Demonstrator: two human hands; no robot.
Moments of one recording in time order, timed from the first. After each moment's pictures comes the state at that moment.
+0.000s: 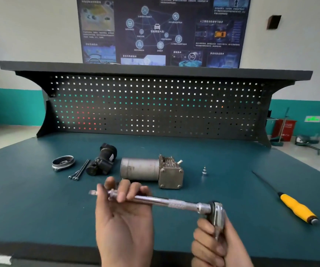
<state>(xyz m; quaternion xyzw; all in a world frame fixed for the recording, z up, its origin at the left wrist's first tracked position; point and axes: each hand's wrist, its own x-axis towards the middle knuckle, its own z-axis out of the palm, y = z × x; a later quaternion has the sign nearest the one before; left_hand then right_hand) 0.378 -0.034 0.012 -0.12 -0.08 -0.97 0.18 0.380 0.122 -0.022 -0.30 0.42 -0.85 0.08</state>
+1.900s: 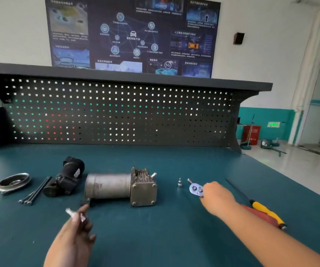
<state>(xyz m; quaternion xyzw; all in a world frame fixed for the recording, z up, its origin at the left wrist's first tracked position) 0.297 -0.077 -0.046 0.06 -0.41 -0.90 0.13 0.229 0.218 -0.013 0.13 0.99 0.01 -0.05</state>
